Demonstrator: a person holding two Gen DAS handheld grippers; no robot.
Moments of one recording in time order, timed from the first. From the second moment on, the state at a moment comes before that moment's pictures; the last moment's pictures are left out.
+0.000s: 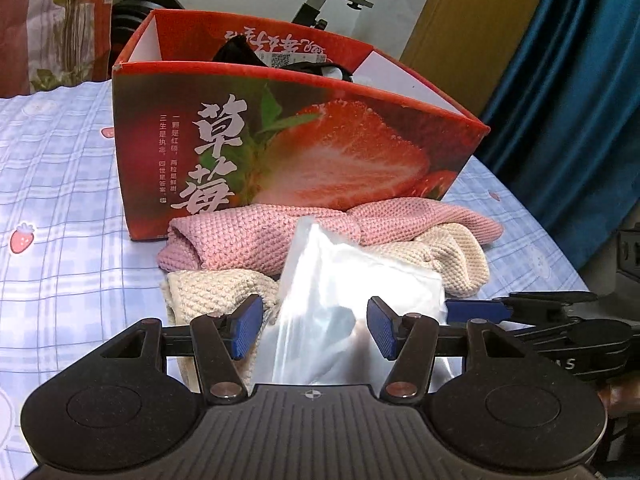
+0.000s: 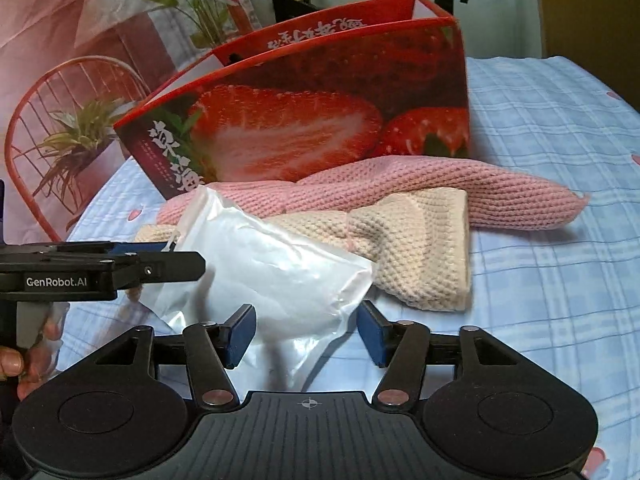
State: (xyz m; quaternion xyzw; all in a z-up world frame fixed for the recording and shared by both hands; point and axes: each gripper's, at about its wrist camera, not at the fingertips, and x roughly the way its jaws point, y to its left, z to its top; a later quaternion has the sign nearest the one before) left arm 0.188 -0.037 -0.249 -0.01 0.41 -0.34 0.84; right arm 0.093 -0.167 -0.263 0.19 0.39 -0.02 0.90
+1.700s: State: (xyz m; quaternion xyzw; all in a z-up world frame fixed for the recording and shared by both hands) left arm 0.149 -0.020 -0.276 -0.07 0.45 -0.36 0.82; right arm 0.089 -0.166 -0.268 0.22 0.36 0.02 0.91
